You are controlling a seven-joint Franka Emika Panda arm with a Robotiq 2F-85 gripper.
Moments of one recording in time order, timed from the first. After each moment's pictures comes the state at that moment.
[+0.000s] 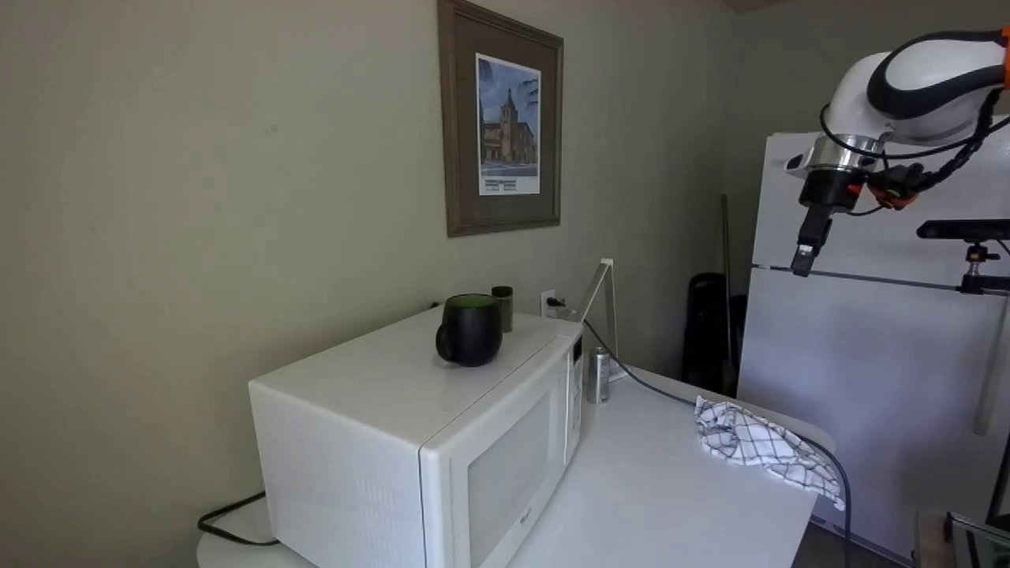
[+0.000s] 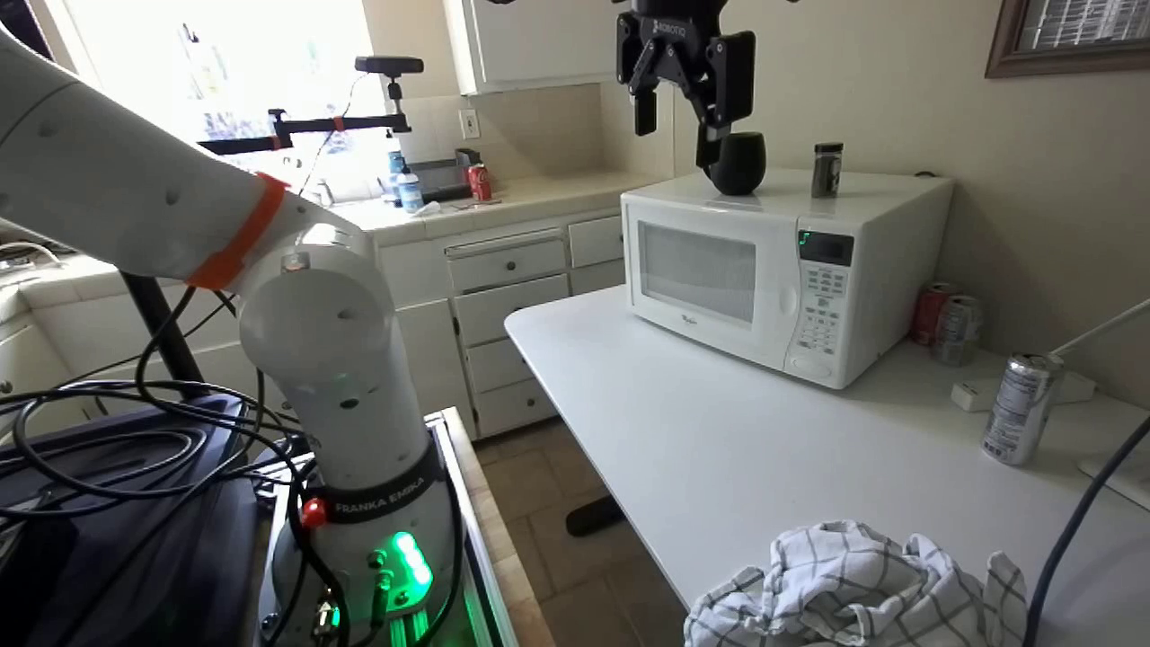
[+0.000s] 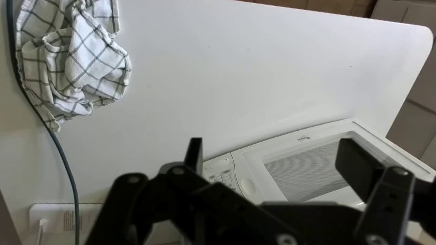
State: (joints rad) arm -0.01 -0.81 -0.33 -2.40 0.06 1.72 -0.33
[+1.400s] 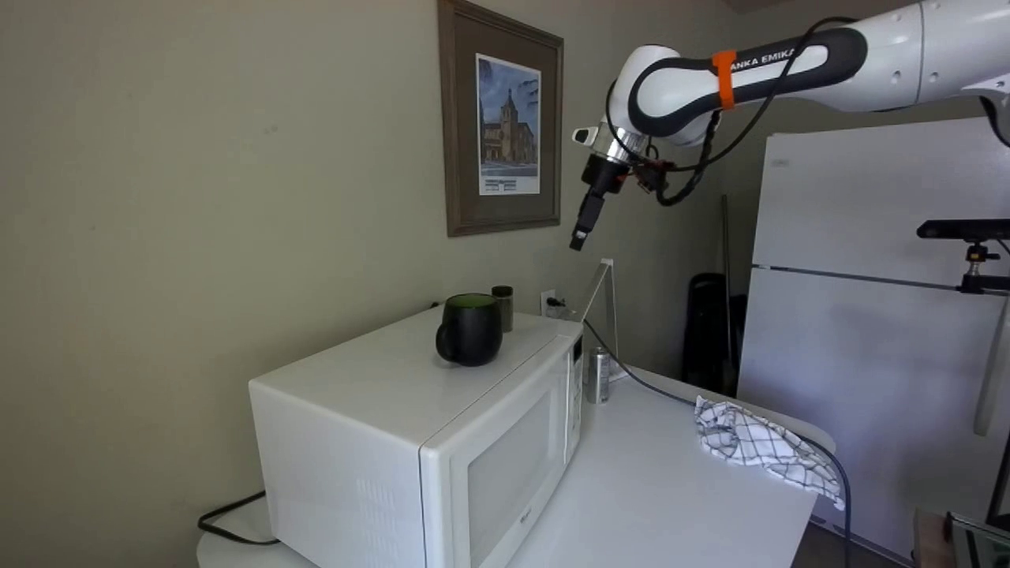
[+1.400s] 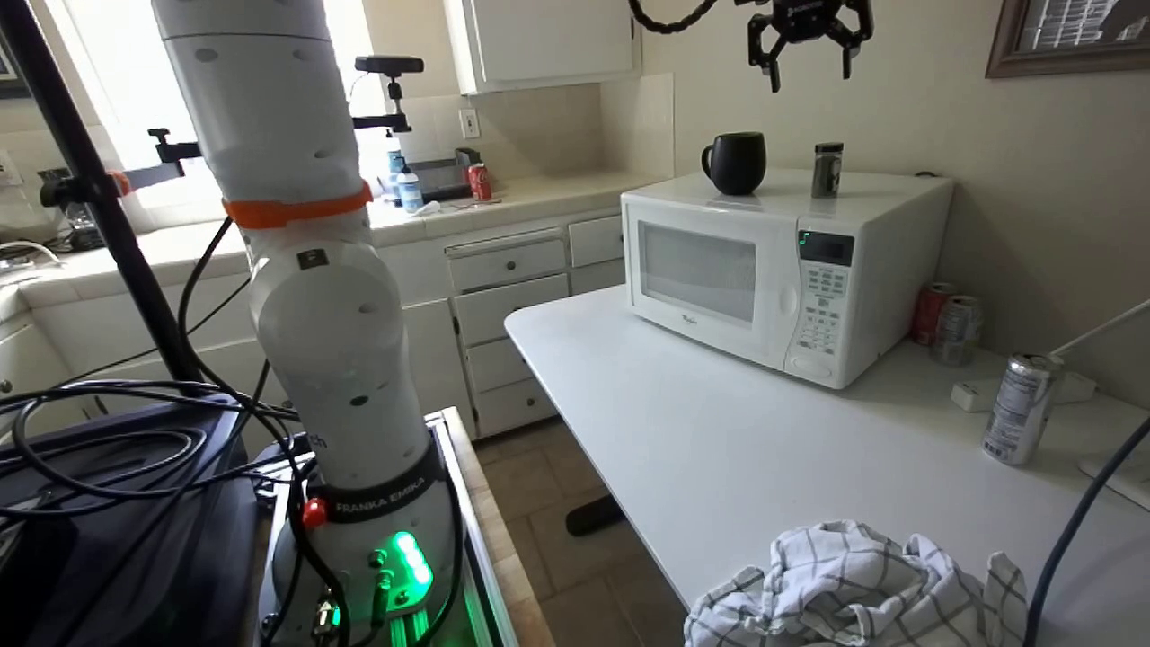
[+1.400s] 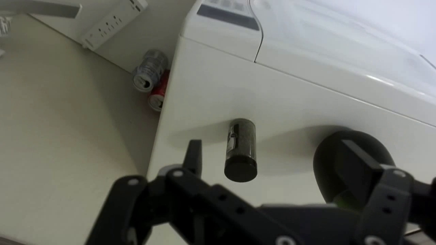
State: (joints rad) arm 0.09 0.03 -0.02 -1.65 0.07 2.09 -0.54
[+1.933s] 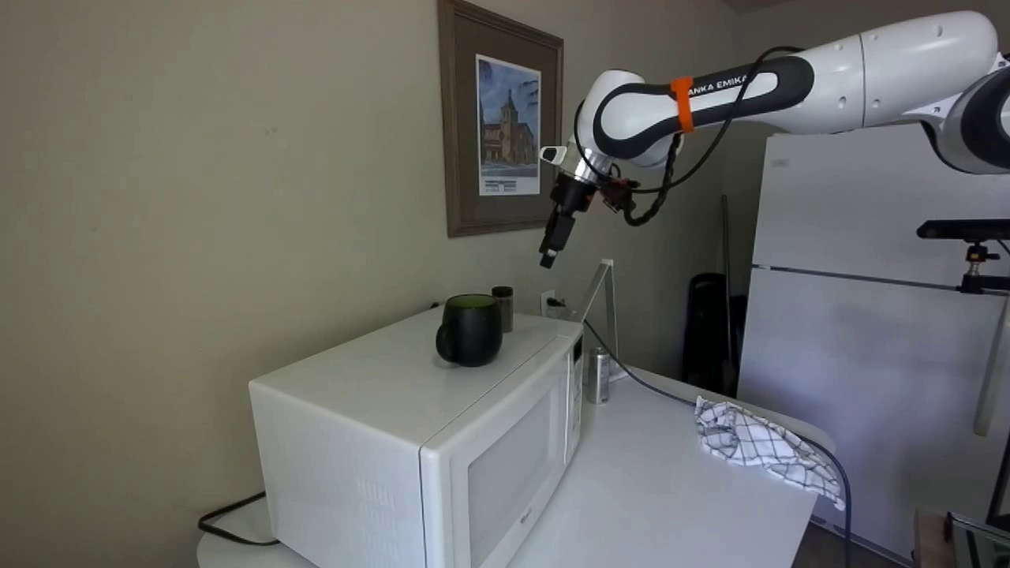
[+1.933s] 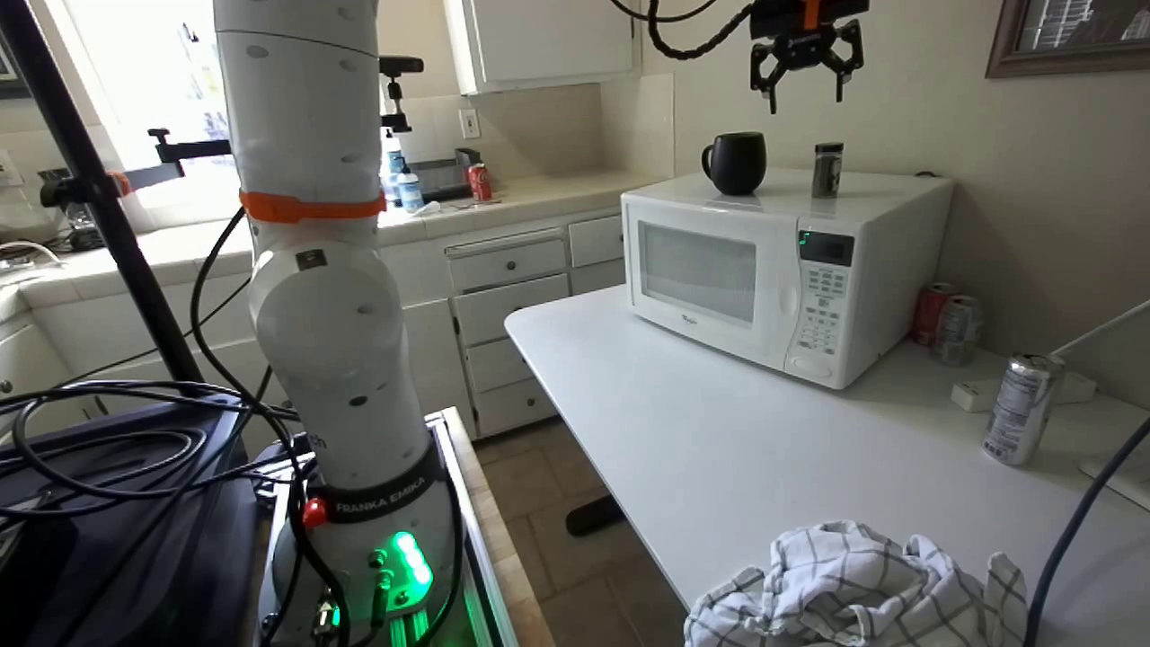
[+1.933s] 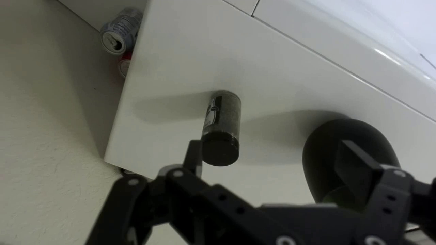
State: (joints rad) arm 0.08 0.18 0.05 -1.54 0.09 2.13 -0.65
